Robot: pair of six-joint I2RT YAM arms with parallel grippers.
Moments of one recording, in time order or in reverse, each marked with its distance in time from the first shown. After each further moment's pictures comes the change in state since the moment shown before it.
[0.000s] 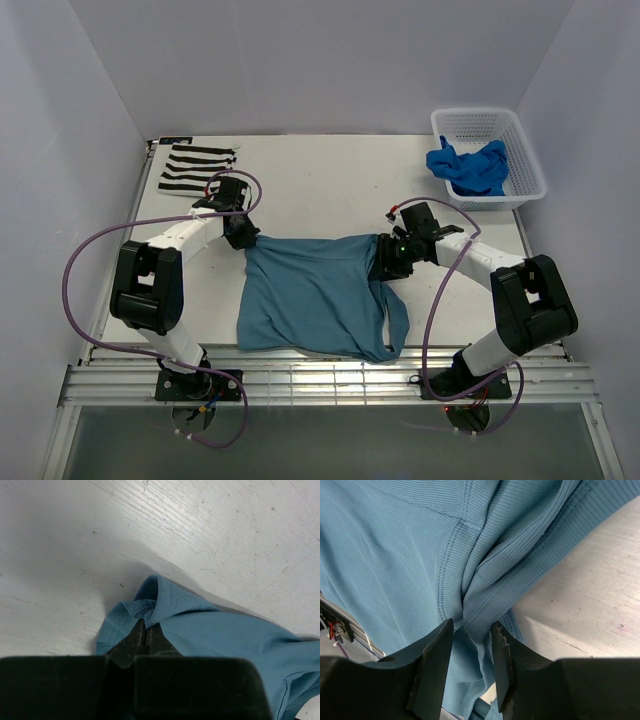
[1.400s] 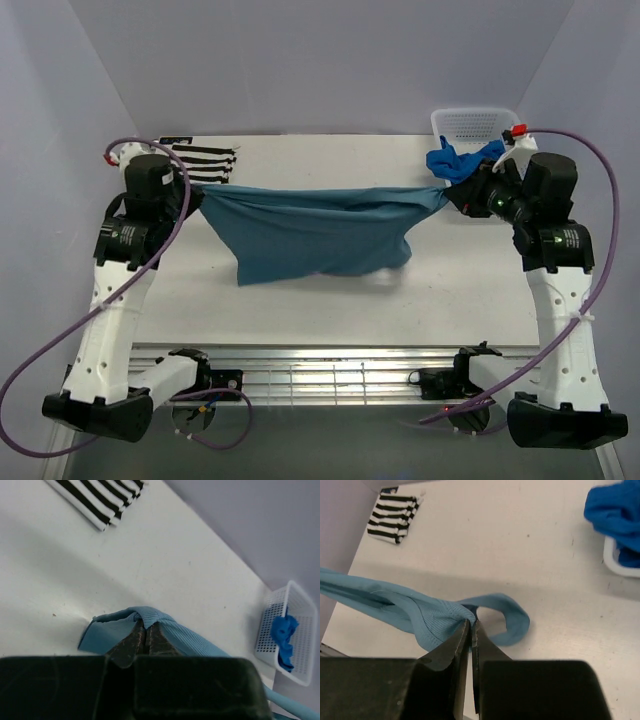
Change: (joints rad) left arm 0.064 -0.589 0.280 -0.289 -0.169 0.007; right arm -0.385 -0.520 0.476 -0.327 0.005 -0.134
